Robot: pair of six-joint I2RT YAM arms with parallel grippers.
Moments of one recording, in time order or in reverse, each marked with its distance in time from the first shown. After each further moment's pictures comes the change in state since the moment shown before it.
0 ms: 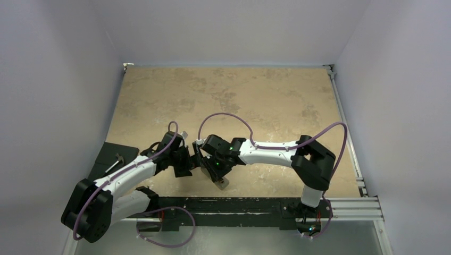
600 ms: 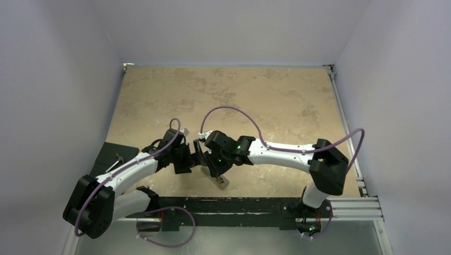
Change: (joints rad) left arm 0.000 0.030 0.031 -0.008 -0.032 0.043; right arm 0.005 -0.093 0.002 -0.005 0.055 0.014
